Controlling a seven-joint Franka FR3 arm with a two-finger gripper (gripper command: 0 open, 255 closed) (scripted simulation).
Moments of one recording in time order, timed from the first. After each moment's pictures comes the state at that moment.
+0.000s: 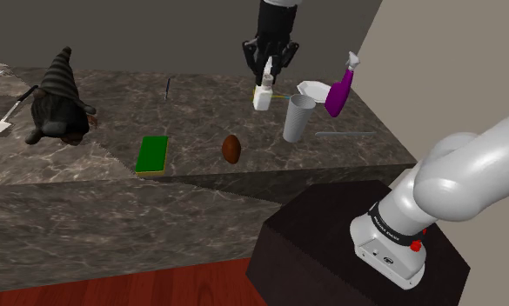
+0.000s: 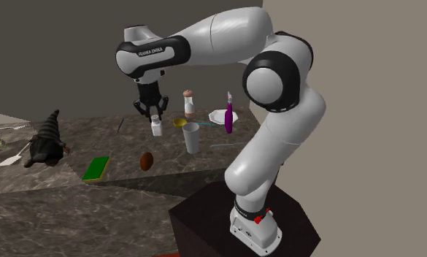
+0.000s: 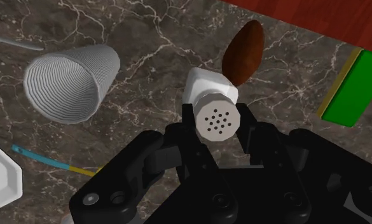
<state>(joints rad) 0.07 -0.32 0.24 -2.13 0.09 1.81 0.54</state>
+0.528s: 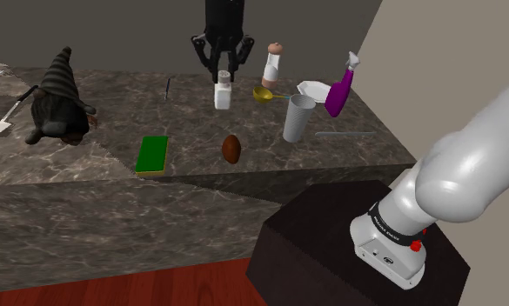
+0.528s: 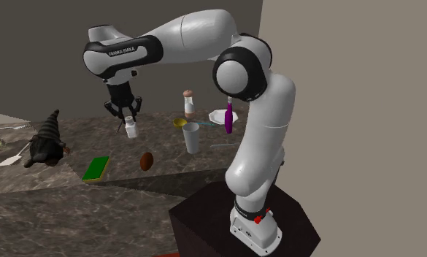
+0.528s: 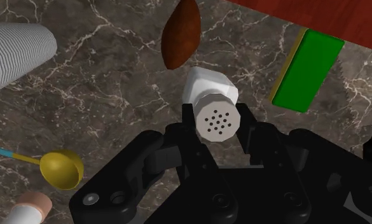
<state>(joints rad) 0.11 -0.04 0.35 -1.84 0.02 1.80 0.71</state>
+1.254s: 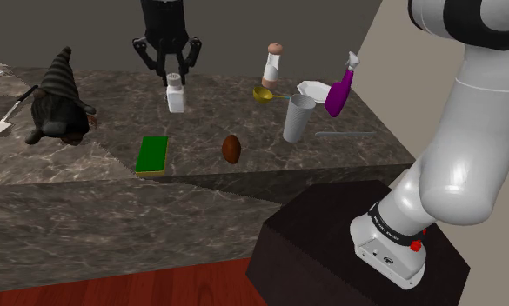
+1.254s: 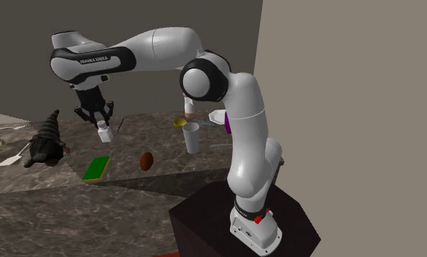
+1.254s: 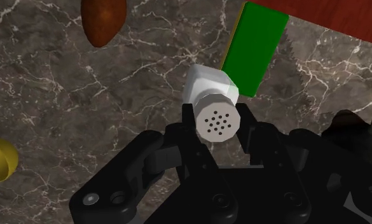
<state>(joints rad) 0.23 0.34 0.40 -1.42 -0.12 1.72 0.88</state>
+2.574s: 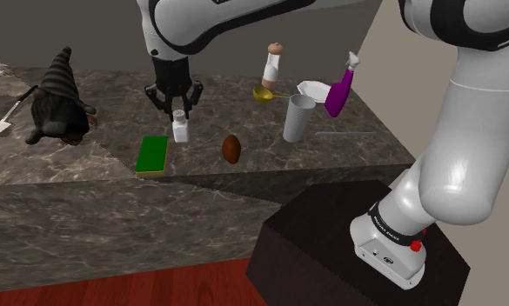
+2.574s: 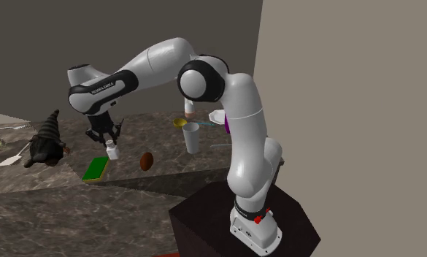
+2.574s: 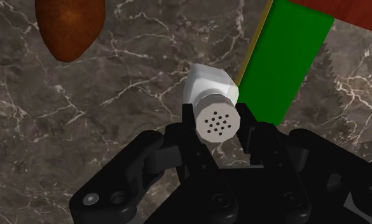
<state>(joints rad) 0.22 0.37 0.39 -1.64 -0.14 1.98 0.90</state>
